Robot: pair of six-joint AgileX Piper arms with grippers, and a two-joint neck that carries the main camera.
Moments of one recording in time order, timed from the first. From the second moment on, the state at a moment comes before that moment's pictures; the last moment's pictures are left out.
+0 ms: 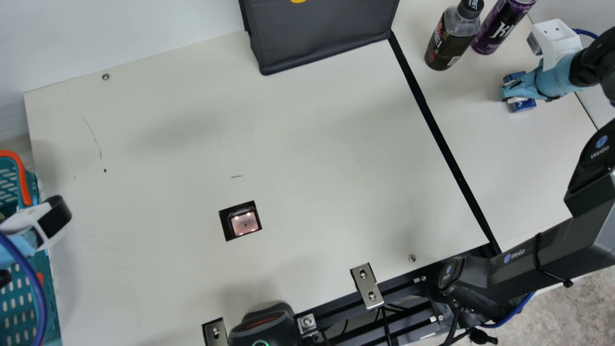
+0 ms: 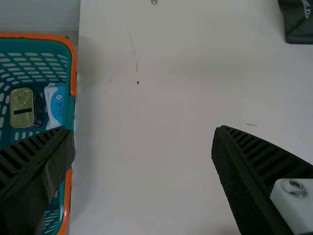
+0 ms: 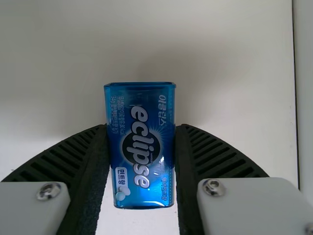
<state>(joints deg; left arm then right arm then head) -8.2 60.2 -70.6 -2.2 68.1 -5.4 -48.5 108.3 -73.1 8.9 39.5 -47.0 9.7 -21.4</state>
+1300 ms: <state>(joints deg) -8.2 60.2 -70.6 -2.2 68.1 -5.4 -36.0 80.1 -81.3 1.4 55.6 -23.2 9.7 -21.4</state>
